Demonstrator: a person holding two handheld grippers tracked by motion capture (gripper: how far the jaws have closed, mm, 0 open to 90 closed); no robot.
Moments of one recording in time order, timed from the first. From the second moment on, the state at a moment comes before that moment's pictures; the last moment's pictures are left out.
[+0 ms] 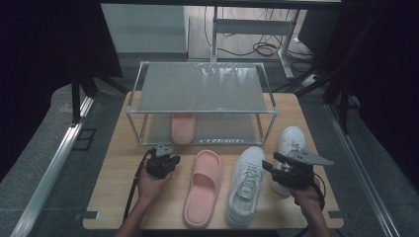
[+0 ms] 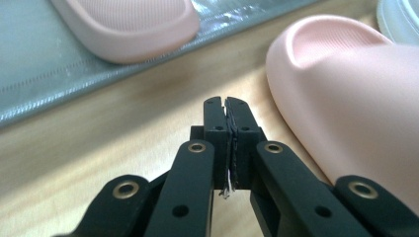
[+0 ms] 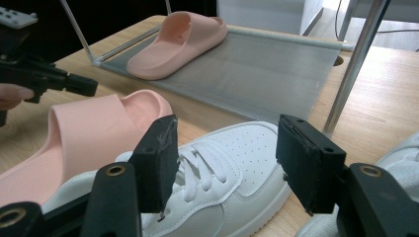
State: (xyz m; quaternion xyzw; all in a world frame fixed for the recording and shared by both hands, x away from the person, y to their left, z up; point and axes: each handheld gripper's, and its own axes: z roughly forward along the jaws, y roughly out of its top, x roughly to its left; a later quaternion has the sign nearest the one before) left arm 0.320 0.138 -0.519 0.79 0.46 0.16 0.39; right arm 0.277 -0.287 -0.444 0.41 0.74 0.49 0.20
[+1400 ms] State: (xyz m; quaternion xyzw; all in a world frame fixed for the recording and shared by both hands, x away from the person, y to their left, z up) left arm 0.256 0.127 -0.497 0.80 0.39 0.10 0.45; right arm 0.277 -0.287 -0.443 0.41 0.74 0.49 0.20
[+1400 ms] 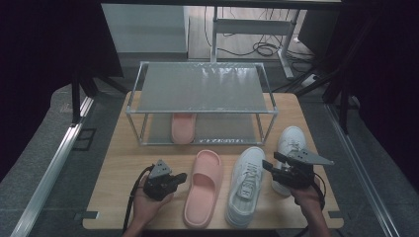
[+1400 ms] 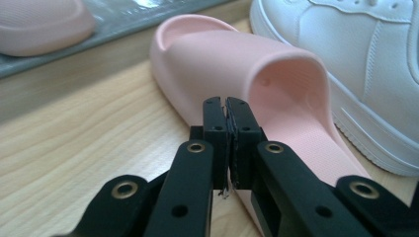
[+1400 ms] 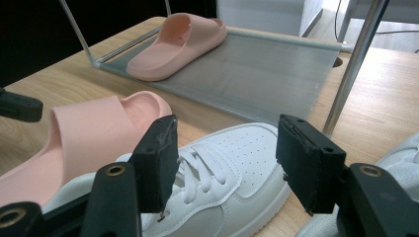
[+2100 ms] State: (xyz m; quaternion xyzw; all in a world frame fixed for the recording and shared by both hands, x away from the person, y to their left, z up) left arm 0.250 0.099 -0.505 0.82 0.37 0.08 0.44; right arm 0.277 -0.287 -0.444 0.41 0.74 0.49 0.20
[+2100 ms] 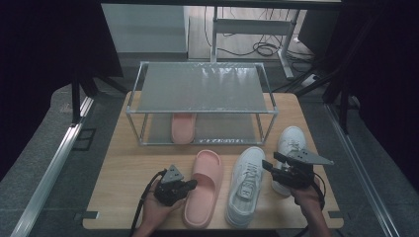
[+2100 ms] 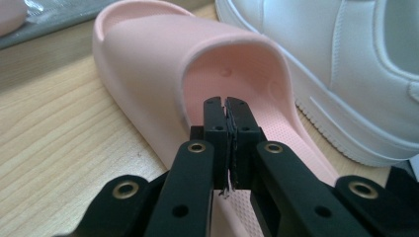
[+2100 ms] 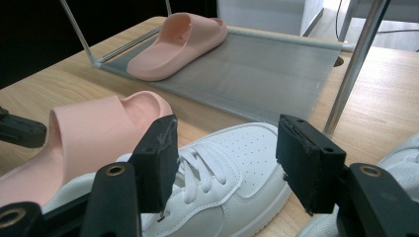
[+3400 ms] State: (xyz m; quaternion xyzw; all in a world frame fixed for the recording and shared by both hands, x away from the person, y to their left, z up) left arm 0.267 0.122 -0.501 0.79 0.40 0.09 0.45; right arm 0.277 -0.289 -0.443 0.41 0.74 0.50 0.20
